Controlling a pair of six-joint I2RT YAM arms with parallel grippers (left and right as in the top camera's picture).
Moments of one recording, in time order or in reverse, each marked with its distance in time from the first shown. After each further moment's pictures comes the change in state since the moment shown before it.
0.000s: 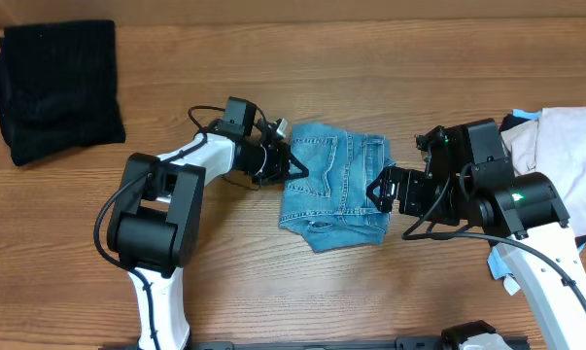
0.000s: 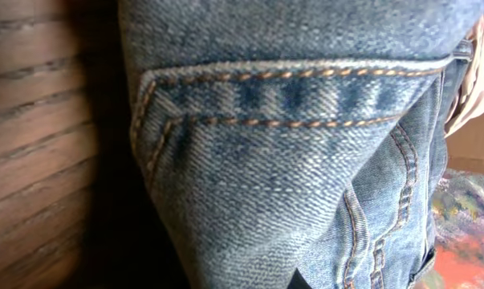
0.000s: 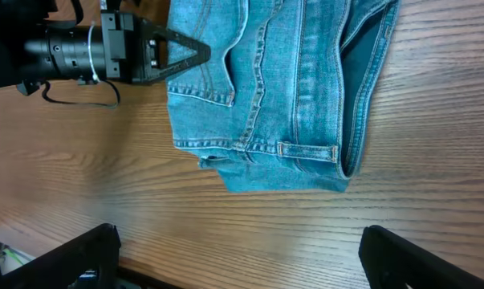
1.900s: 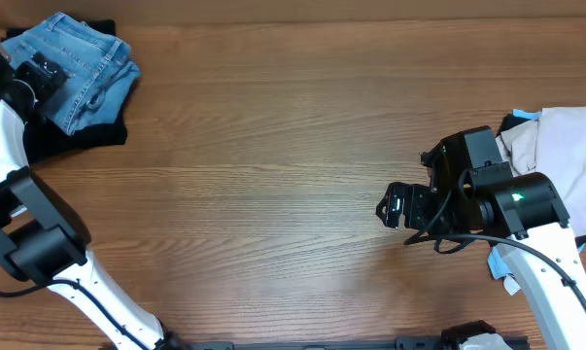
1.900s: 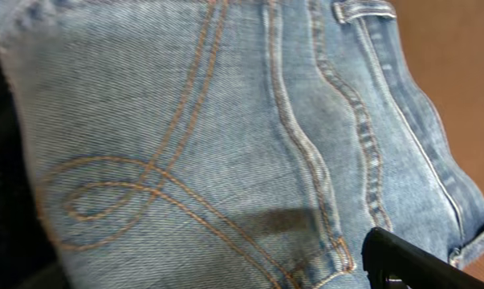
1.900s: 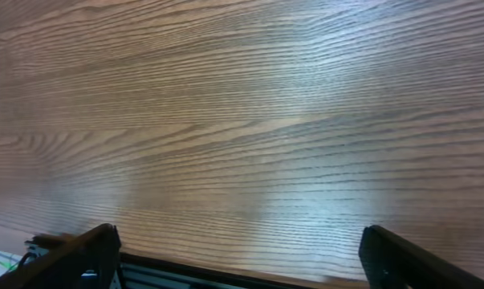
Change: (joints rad) left arm 0.838 0.105 0.668 -0.133 -0.587 0.027; right arm 0.000 0.000 0.000 -0.153 0.068 -0.004
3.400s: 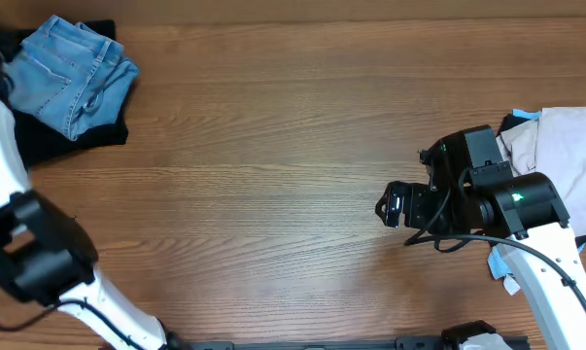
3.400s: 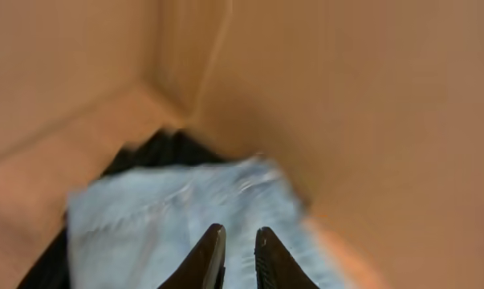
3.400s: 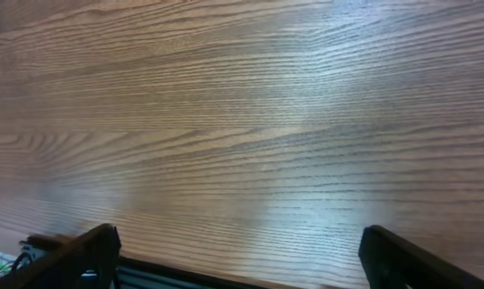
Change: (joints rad) left arm -0.039 -0.176 0.029 0.176 -0.129 -0.021; right arm 0.000 0.000 0.000 0.019 0.003 -0.026
